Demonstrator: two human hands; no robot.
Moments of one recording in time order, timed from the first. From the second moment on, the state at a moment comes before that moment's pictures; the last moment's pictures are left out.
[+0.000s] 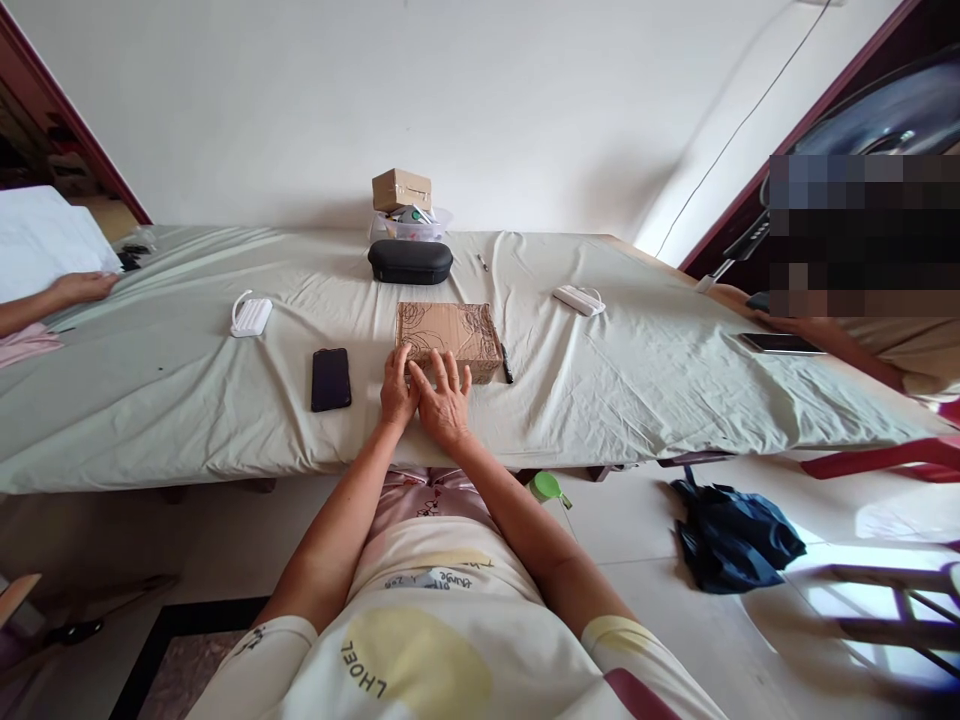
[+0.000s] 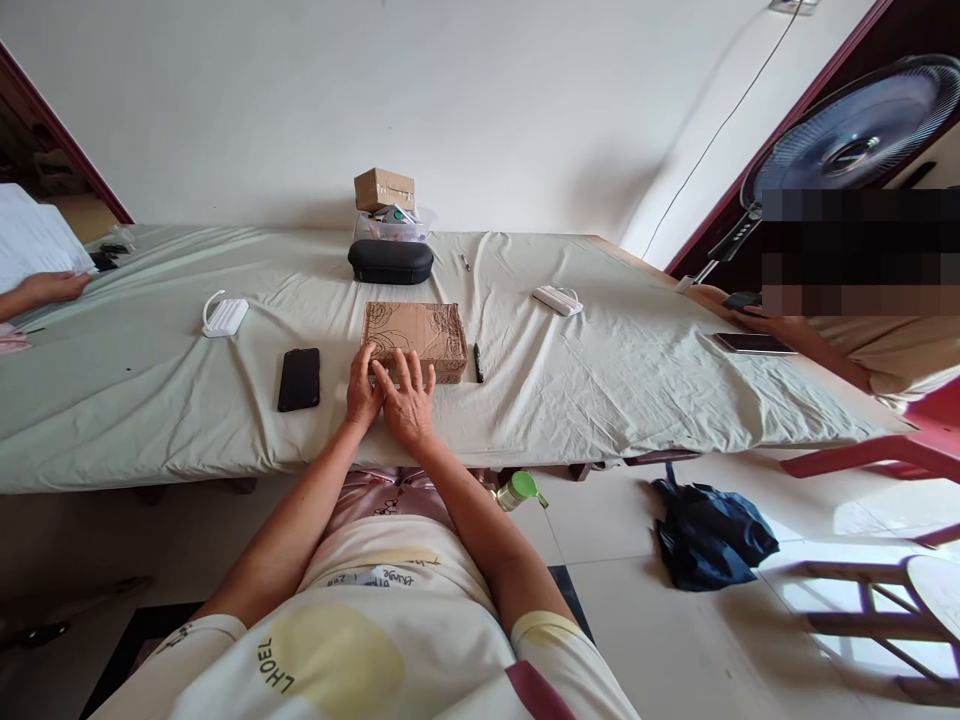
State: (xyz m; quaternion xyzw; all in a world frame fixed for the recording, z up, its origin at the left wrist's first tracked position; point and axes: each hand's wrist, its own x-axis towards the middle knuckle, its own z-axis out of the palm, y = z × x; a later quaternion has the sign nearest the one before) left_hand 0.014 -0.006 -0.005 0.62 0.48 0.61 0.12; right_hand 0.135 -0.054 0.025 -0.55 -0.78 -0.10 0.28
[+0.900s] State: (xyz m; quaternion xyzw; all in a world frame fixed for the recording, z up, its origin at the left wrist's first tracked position) left_hand 0.010 -0.004 -0.007 0.65 0.49 0.58 0.06; right_hand 0.229 -0.010 -0.004 -0.52 -0.70 0.01 0.49
